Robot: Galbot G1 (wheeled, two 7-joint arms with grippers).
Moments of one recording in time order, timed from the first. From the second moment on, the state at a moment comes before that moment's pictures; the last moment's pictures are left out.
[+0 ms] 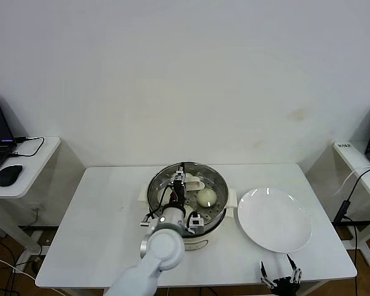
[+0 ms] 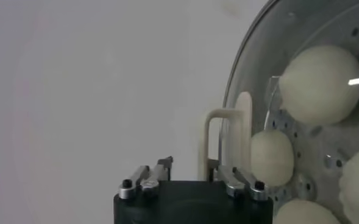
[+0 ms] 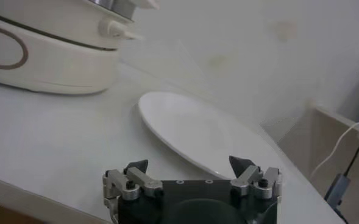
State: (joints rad) left arm 0.91 -1.35 0.11 -1.84 1.37 0.57 0.32; right arm -1.69 1.58 0.79 1.74 -0.33 0.30 -0.11
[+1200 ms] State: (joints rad) left arm 1.62 -1.20 -0.43 -2.28 0.11 0.15 -0.17; right arm -1.73 1.50 0.76 1.78 -0.18 0.28 -0.15
